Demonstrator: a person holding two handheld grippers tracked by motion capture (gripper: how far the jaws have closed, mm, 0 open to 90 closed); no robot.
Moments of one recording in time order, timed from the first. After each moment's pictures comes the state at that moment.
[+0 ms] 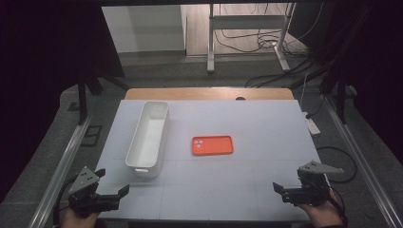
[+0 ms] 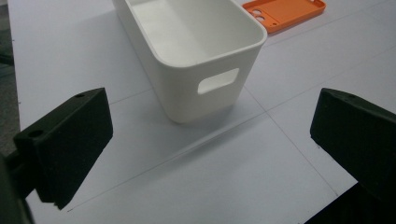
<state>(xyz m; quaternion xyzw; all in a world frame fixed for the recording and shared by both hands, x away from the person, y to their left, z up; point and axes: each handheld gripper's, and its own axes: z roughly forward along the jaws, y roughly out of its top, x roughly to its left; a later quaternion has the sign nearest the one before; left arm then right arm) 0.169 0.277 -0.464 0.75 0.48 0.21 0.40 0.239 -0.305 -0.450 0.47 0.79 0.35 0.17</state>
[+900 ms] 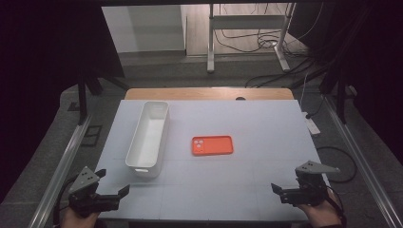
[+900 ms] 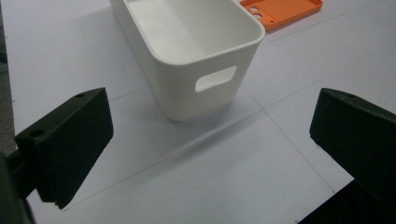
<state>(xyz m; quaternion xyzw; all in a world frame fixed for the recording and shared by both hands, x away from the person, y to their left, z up) 0.170 0.277 -0.465 0.75 0.48 0.20 0.40 0.239 -0.301 -0.449 0.45 0.80 0.35 0.17</state>
